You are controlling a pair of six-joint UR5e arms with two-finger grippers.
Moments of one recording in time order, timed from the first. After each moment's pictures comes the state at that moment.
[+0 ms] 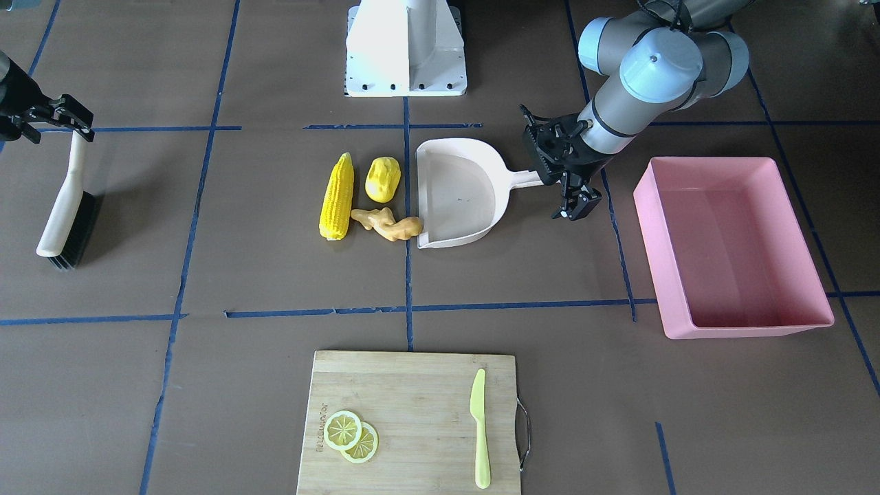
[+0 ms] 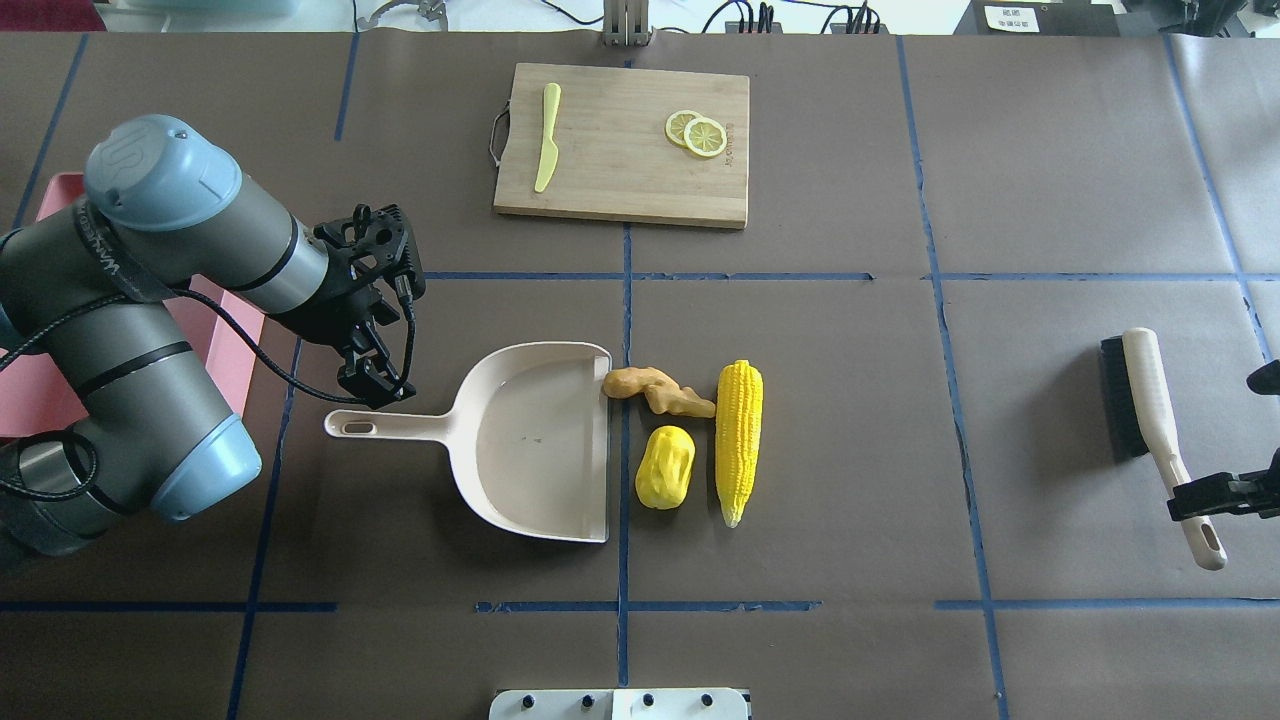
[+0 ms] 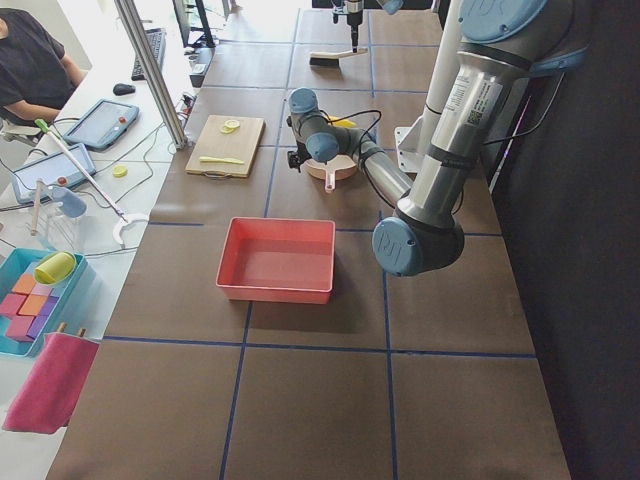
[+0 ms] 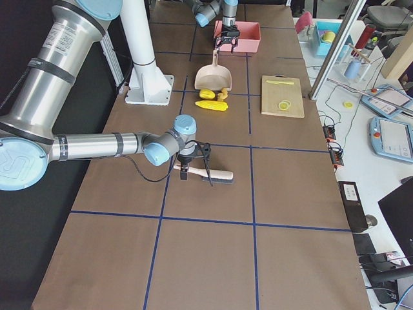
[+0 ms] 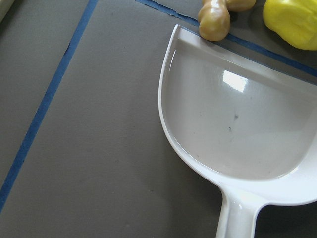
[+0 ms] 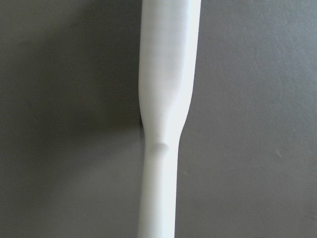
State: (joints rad) left arm -0.73 -1.97 -1.79 -1.83 -2.20 0.10; right arm 0.81 -2.02 1.99 -1.01 2.15 0.89
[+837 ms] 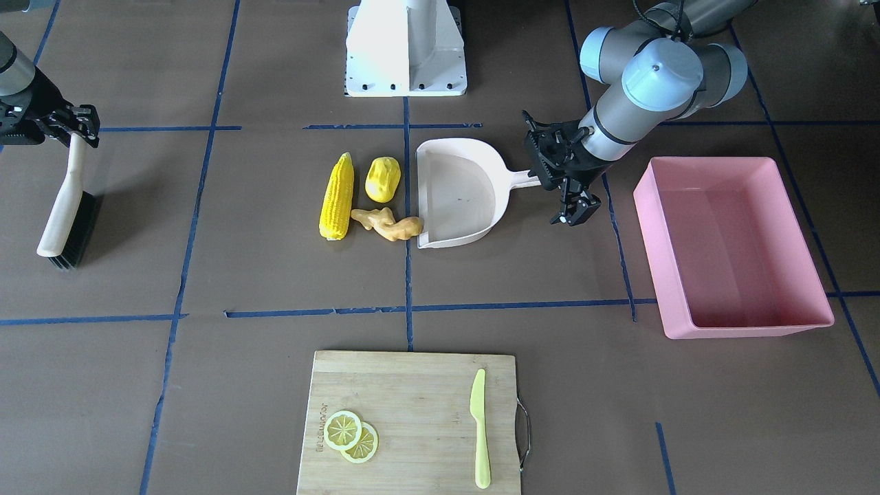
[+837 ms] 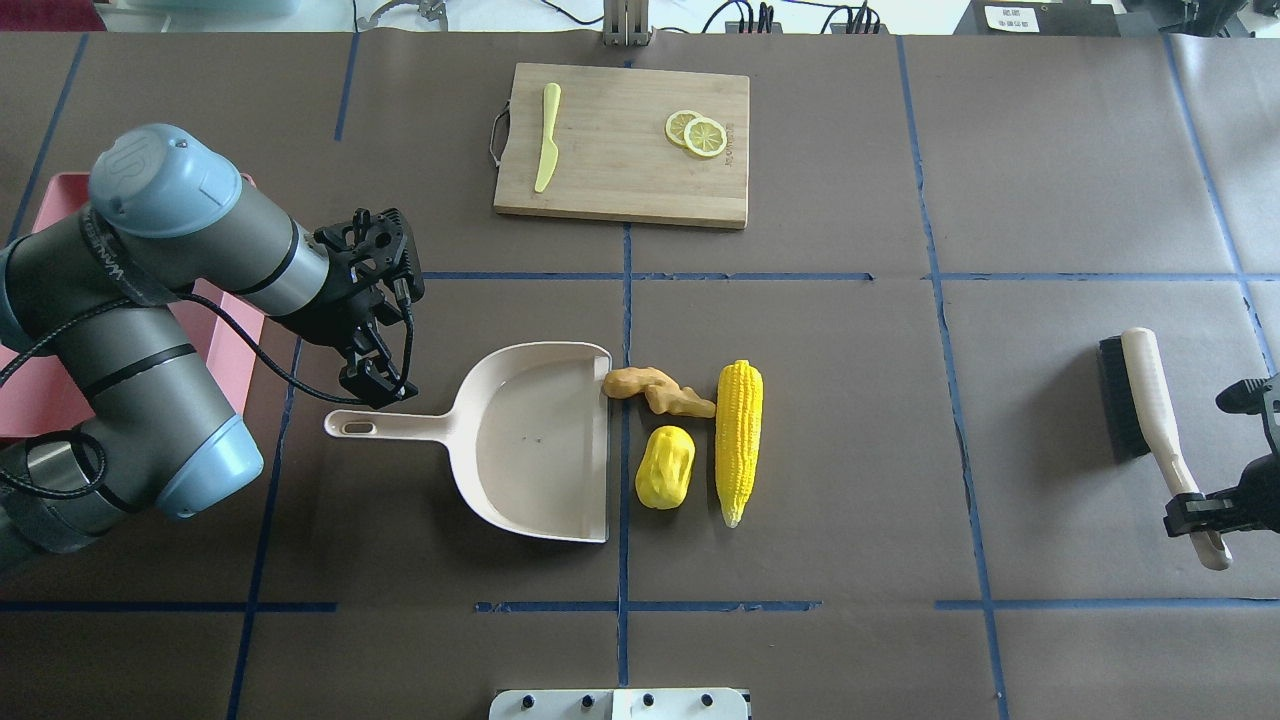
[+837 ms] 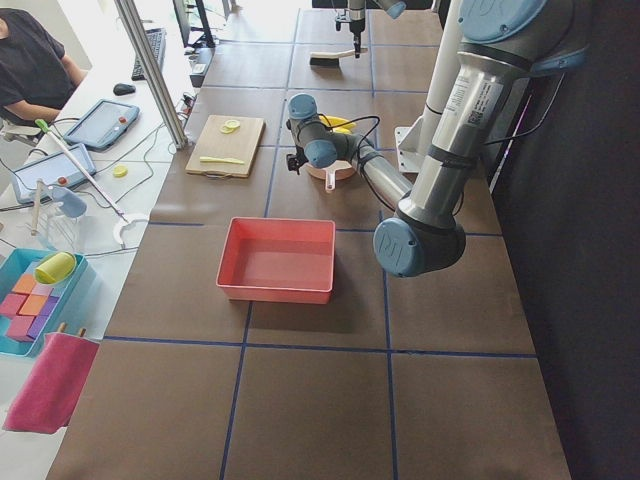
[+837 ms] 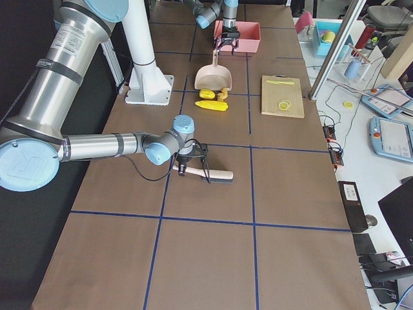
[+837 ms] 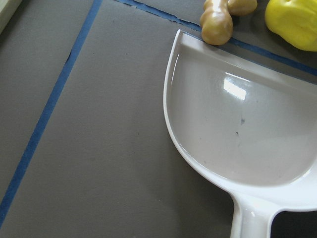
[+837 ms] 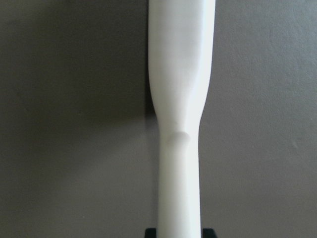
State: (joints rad) left arm -0.73 -1.96 -1.77 -1.87 -2.20 0.10; right arm 0.73 -2.01 1.99 -1.00 2.09 0.95
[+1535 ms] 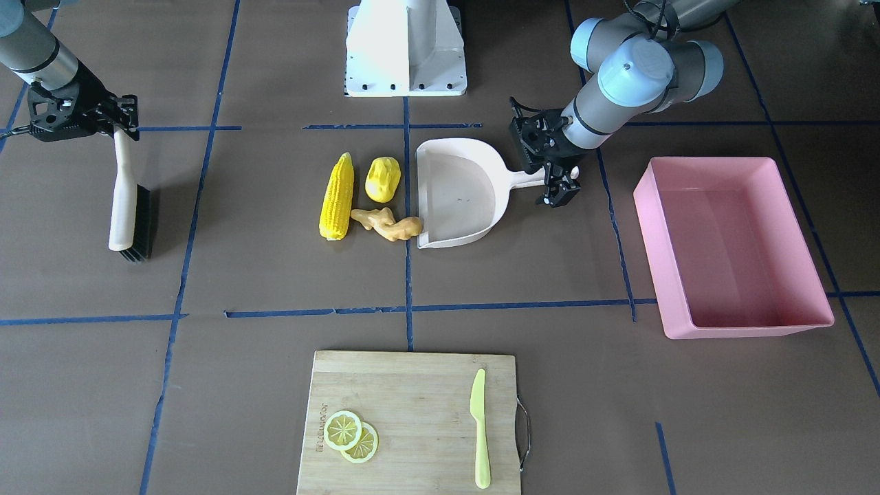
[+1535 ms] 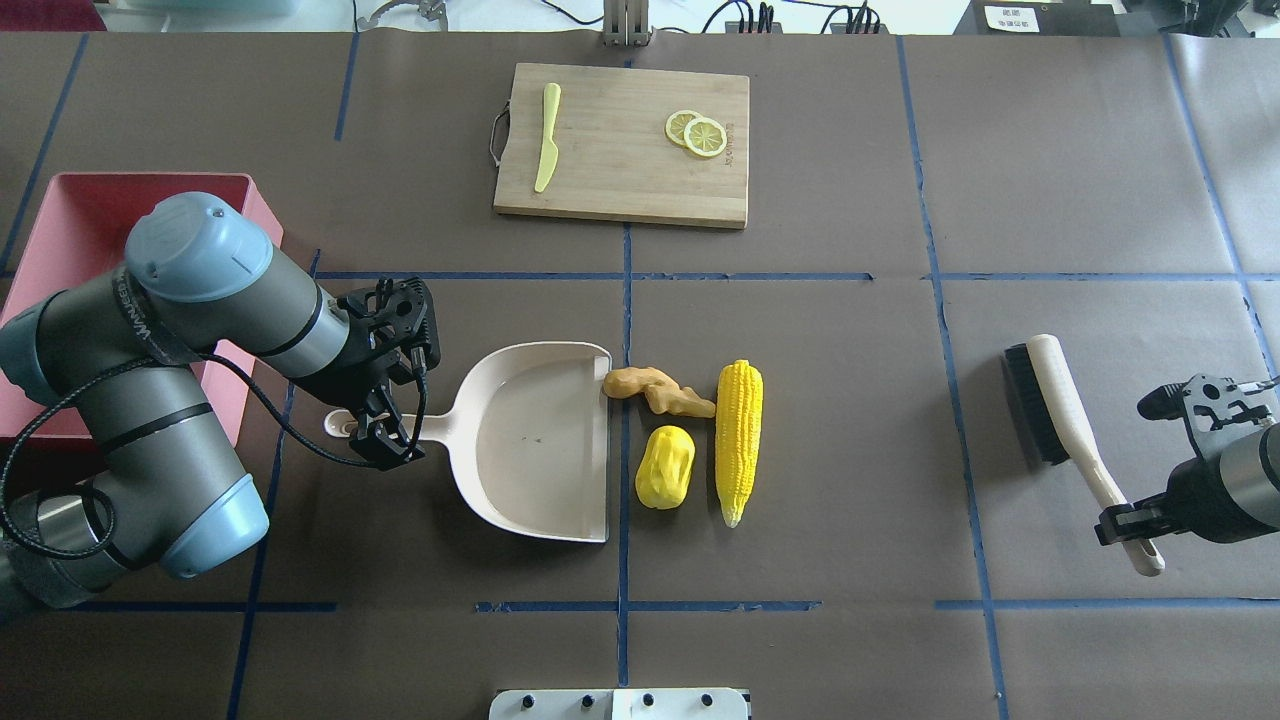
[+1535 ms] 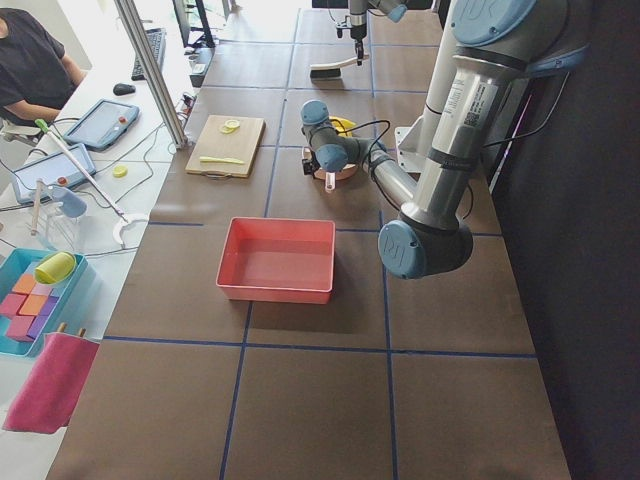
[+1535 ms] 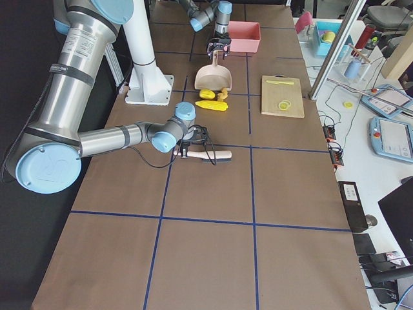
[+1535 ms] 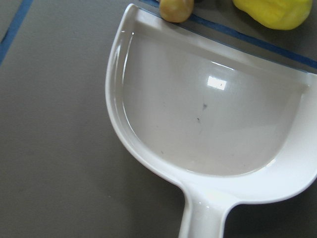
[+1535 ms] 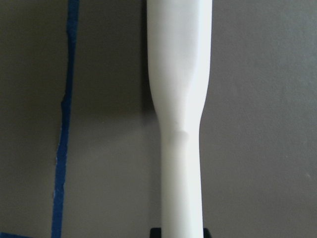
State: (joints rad) left arm -0.63 -1.92 -1.79 -1.87 -2.20 0.12; right arm 0.64 -1.93 2.05 -1.01 2.11 0.95
